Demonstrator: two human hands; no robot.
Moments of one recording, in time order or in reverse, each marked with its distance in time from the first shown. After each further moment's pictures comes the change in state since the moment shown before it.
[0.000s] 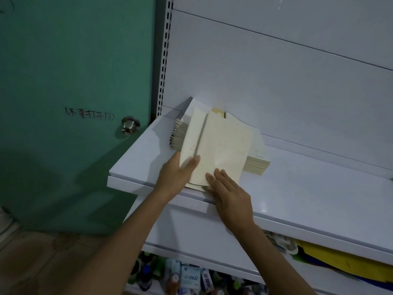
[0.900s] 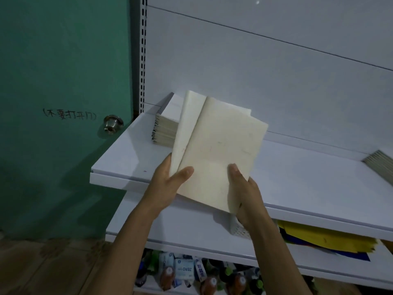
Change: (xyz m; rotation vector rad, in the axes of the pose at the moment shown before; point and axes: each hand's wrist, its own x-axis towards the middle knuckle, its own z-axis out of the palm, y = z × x) left_hand -0.062 0.034 0.006 -0.364 -0.230 0.099; right_hand -0.006 0.007 -0.072 1.241 -0.010 1.130
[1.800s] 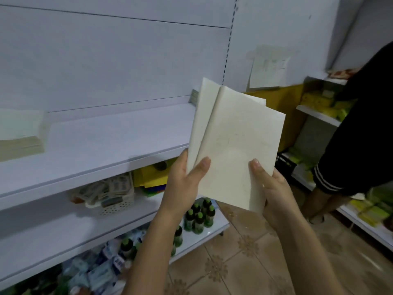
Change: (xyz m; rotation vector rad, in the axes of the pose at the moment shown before) left_hand -0.154 0.024 0.460 -0.186 -0.524 -0.028; right_hand -0.257 -0.047 -0.426 0.234 0.539 -0.211
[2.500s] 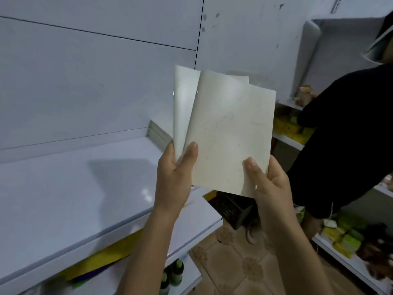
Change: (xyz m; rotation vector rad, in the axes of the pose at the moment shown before) left_hand 0.234 -0.049 0.082 -0.074 0.079 0.097; right_hand 0.200 -0.065 -0.036 -0.252 0.112 -0.436
